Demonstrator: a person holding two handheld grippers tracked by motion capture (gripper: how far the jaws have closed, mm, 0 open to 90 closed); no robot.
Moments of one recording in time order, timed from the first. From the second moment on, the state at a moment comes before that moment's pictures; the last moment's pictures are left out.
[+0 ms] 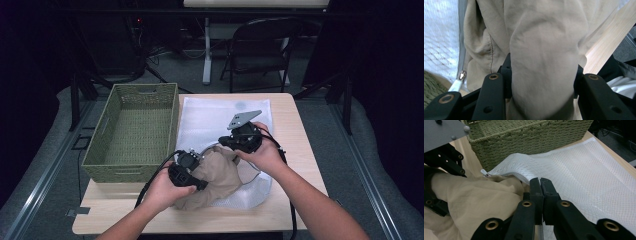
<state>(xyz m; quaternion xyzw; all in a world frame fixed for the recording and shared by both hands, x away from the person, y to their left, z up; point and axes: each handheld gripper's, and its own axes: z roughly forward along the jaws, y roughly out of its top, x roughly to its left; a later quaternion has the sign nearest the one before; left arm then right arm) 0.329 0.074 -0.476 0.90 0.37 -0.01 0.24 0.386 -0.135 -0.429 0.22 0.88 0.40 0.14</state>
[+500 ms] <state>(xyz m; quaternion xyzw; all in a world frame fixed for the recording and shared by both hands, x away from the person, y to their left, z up) 0.345 0.060 -0.473 0.89 0.39 0.00 0.24 0.384 -0.131 -0.428 0.22 0.88 0.40 0.14</state>
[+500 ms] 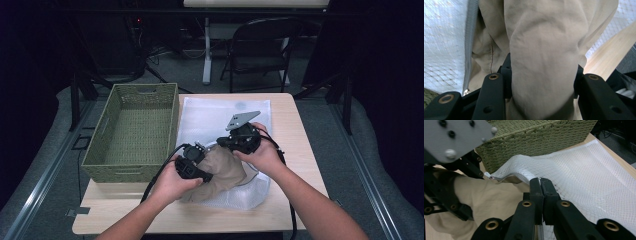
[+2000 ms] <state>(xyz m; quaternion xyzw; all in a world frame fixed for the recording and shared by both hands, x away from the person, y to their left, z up) 0.366 0.046 -0.525 0.86 0.43 0.05 0.27 0.383 -0.130 -0.441 0.22 0.88 0.40 0.13</state>
